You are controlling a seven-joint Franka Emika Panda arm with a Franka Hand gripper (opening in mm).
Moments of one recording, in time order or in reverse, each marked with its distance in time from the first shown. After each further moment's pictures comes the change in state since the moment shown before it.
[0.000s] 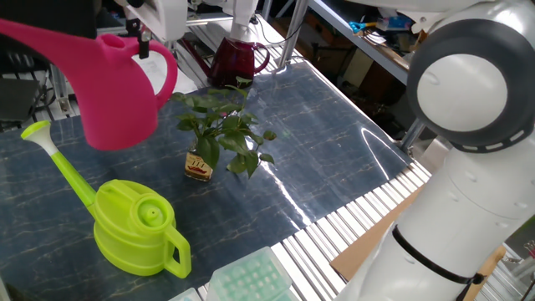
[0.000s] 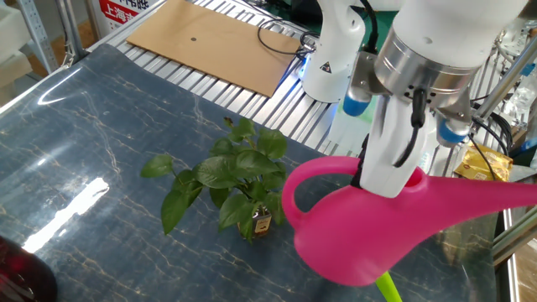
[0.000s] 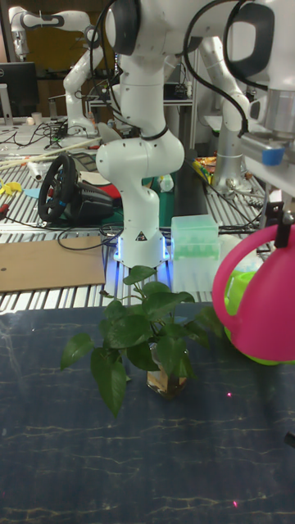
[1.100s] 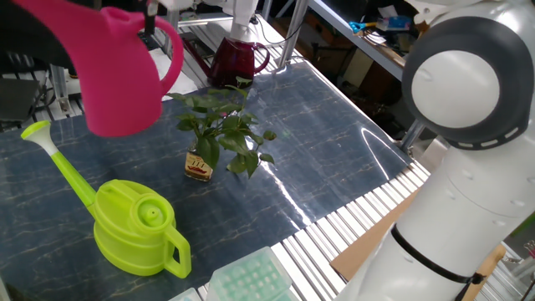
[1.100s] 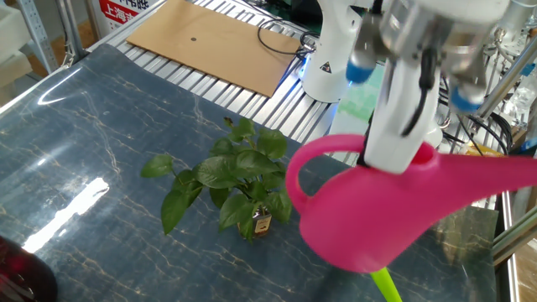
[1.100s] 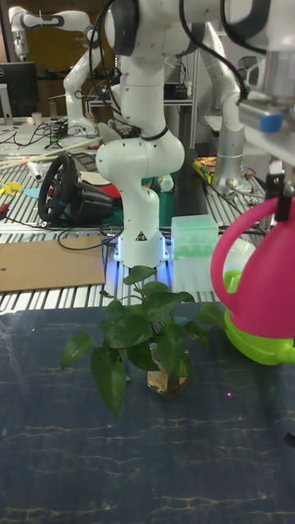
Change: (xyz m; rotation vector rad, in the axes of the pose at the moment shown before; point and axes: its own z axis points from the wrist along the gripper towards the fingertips) arm -0.008 0.000 -0.041 0.033 0.025 0.010
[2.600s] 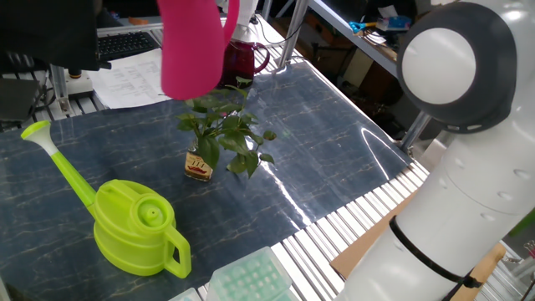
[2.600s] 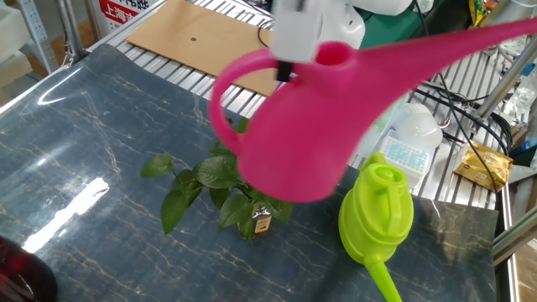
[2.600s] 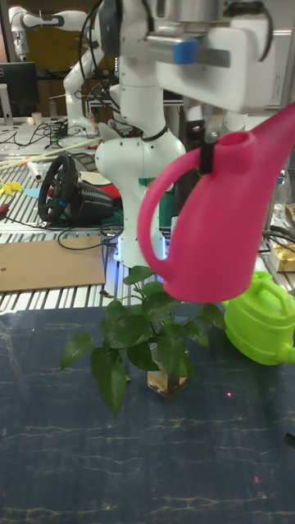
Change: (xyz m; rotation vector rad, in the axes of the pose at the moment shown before) arm -0.131 -0.011 -0.074 0.037 0.003 -0.228
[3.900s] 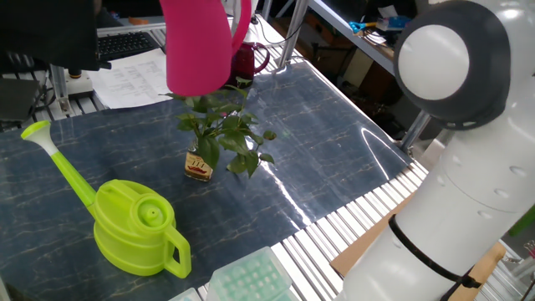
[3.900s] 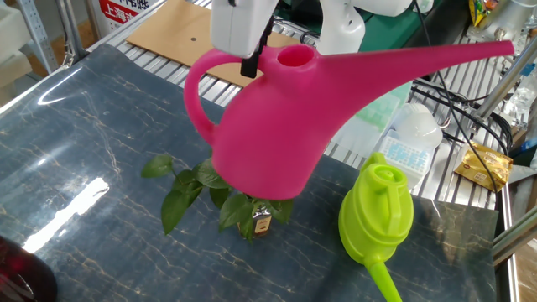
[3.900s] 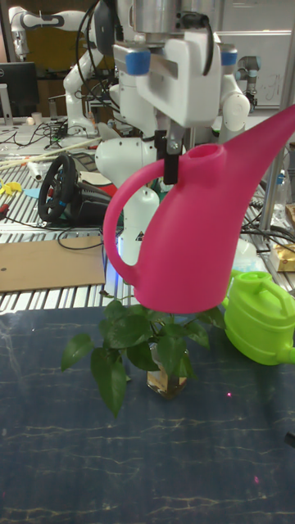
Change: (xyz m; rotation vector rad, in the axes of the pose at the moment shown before) arm -0.031 -0.007 0.009 0.012 -0.020 0.168
